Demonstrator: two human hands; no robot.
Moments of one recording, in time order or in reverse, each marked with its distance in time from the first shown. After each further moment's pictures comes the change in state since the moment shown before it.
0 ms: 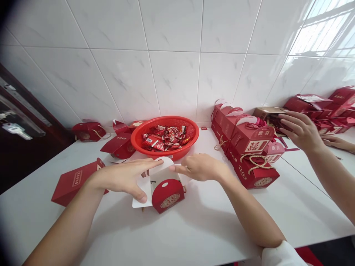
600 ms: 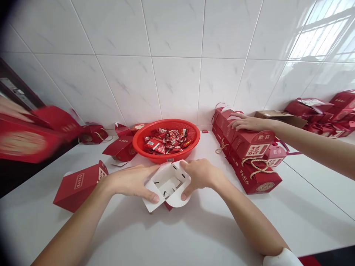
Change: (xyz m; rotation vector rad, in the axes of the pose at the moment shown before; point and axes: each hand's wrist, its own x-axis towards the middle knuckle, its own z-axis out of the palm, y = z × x) left_hand 0.008 0.007 0.006 -0.121 -0.058 -0.041; right_hand 0.012 0.005 0.009 -0.096 -0.067 0.014
